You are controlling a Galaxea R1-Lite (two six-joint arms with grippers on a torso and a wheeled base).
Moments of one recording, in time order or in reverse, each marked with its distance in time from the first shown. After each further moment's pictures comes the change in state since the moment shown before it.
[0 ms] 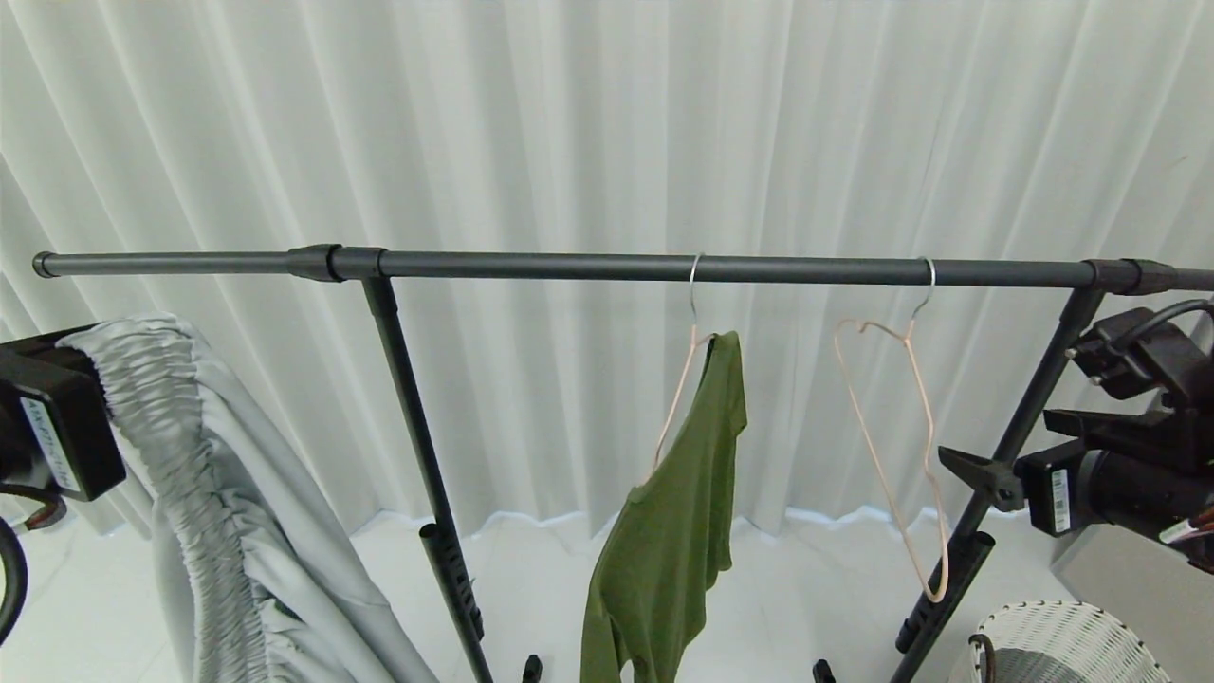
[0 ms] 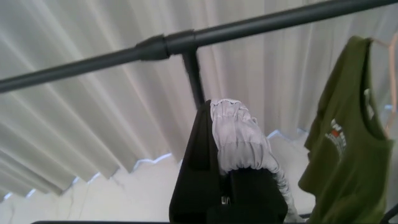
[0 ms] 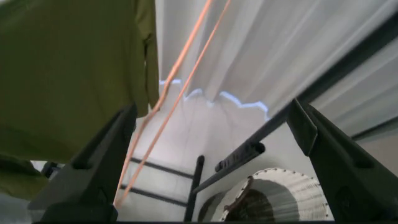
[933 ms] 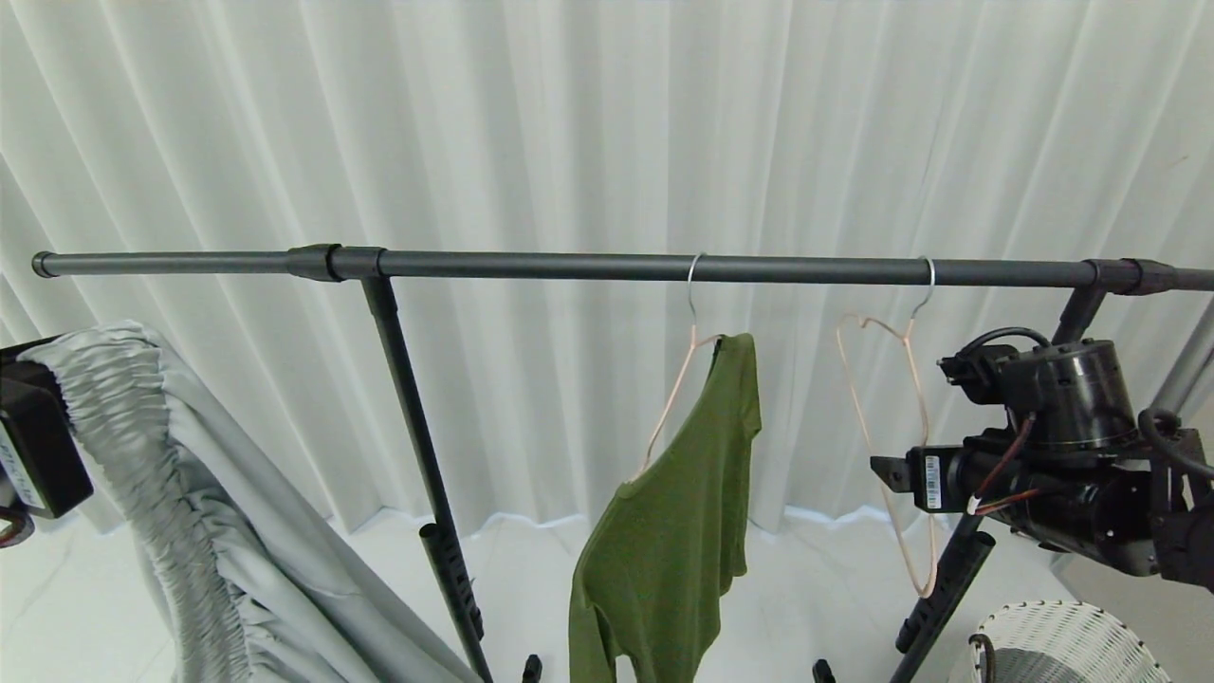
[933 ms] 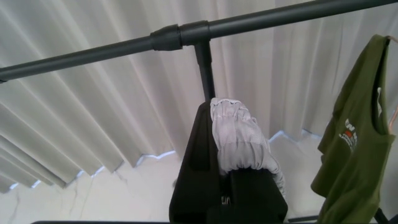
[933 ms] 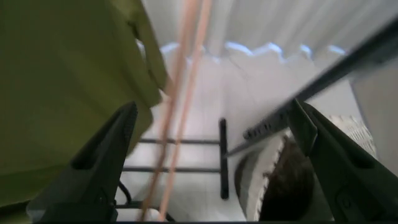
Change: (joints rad) left arm 0.024 -0.039 0.023 0.000 0.001 -0.009; right arm 0.049 0.321 -0.117 0.022 -0.174 0.316
